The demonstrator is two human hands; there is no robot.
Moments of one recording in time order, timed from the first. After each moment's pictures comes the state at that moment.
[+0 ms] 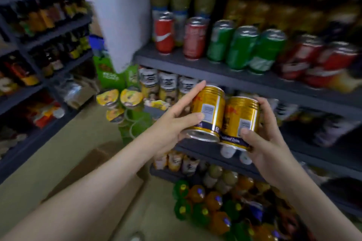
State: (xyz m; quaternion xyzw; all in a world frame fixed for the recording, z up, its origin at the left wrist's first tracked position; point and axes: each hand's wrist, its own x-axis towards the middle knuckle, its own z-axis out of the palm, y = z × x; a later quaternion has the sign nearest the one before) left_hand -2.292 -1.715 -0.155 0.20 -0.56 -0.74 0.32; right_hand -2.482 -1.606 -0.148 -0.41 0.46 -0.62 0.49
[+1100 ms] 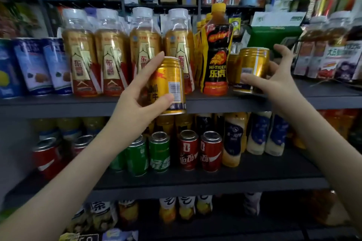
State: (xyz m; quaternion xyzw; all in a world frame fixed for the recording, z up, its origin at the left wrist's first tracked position) left_hand -2.493 -1.770 0.061 0.05 -0.80 -0.35 0.48; right_hand -2.766 -1.648 0.079 -0.48 0.59 -0.65 0.02
